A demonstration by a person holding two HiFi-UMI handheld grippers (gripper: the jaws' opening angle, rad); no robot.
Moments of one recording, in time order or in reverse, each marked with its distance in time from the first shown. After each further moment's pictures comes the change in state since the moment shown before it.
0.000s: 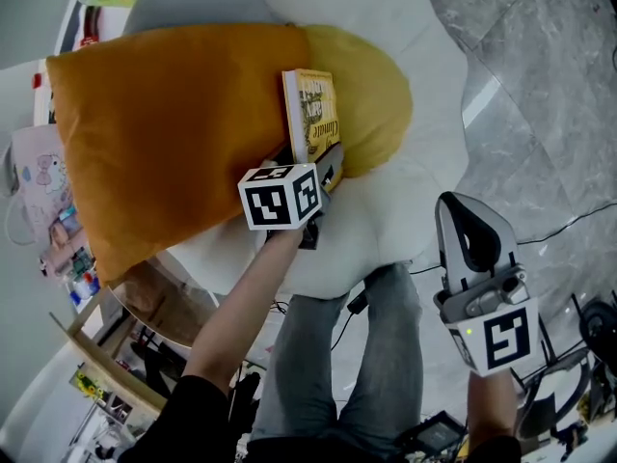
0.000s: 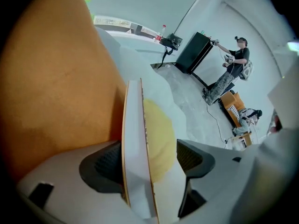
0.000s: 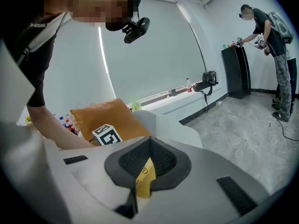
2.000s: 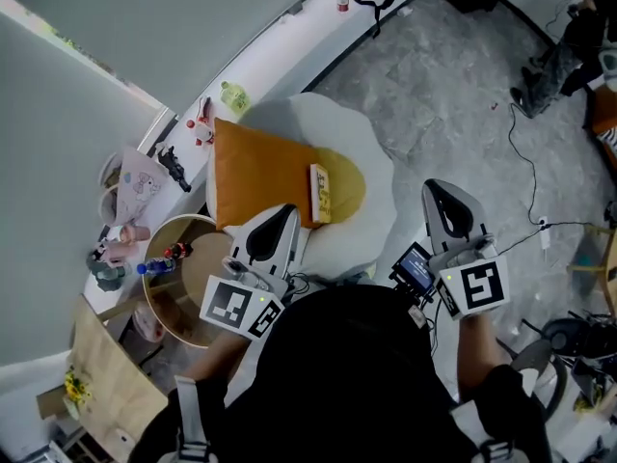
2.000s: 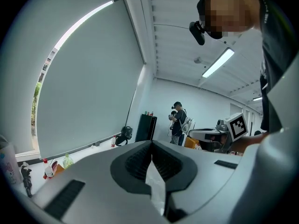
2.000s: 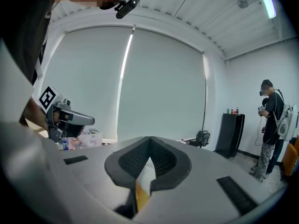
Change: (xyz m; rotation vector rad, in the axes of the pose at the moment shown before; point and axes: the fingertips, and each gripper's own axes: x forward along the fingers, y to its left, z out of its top) left arm -0.661 -0.242 0.124 0.421 -0.900 -0.274; right arm -0.278 0.183 0.401 -0.360 -0.274 -0.155
